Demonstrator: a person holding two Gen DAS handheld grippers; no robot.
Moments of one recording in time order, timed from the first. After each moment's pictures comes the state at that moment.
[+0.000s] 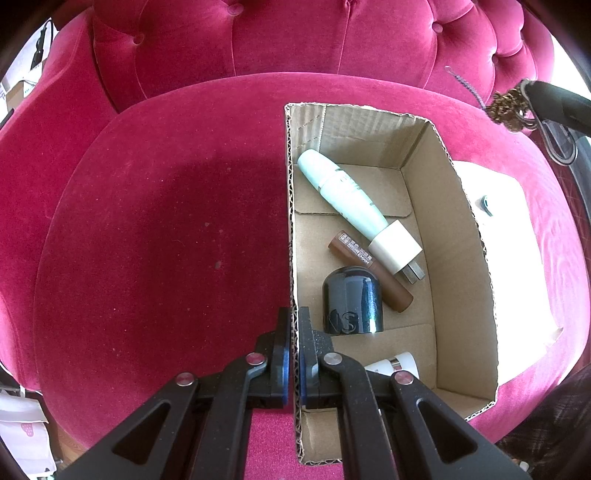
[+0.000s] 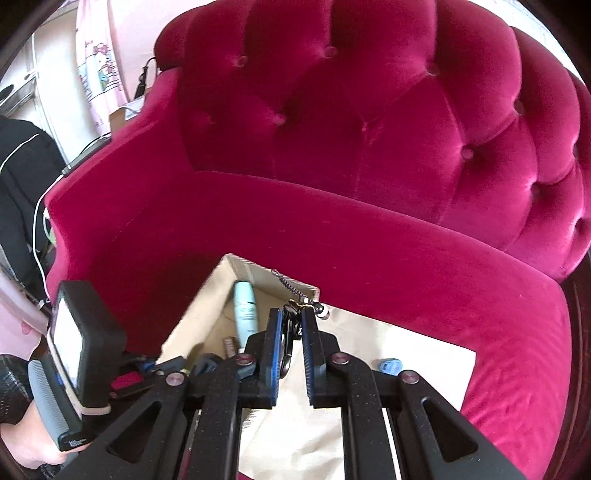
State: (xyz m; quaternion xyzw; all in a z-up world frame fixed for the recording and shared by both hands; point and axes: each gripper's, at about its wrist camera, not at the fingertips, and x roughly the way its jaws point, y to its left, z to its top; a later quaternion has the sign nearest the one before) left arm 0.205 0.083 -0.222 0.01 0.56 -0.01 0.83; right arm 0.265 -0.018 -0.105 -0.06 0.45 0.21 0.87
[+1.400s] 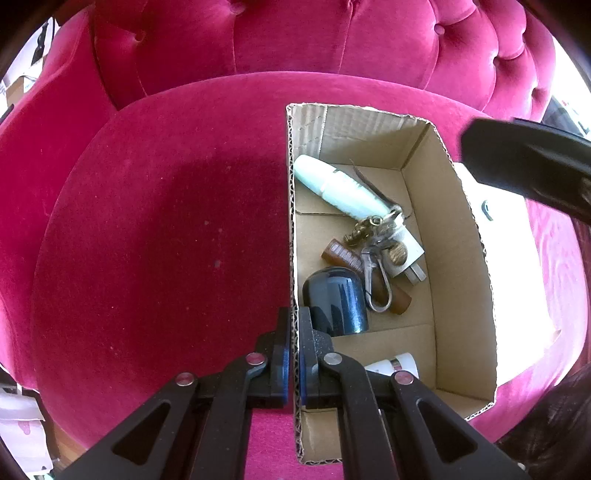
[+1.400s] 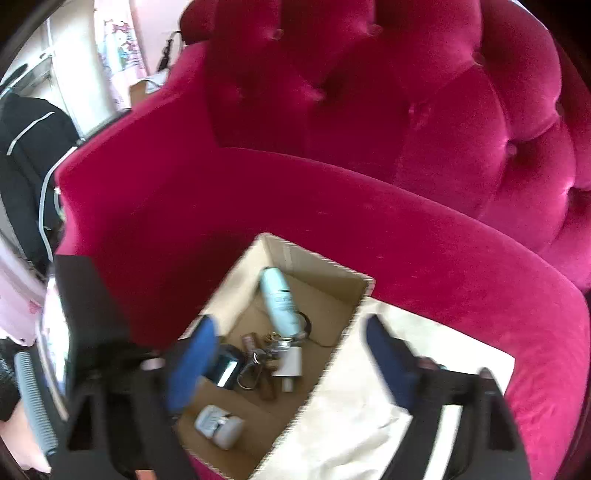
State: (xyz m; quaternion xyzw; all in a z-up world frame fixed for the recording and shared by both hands) left arm 0.205 0.085 -0.224 0.00 0.56 -0.01 0.83; right arm 0.268 0.018 -0.139 -0.08 0.46 0.24 0.85
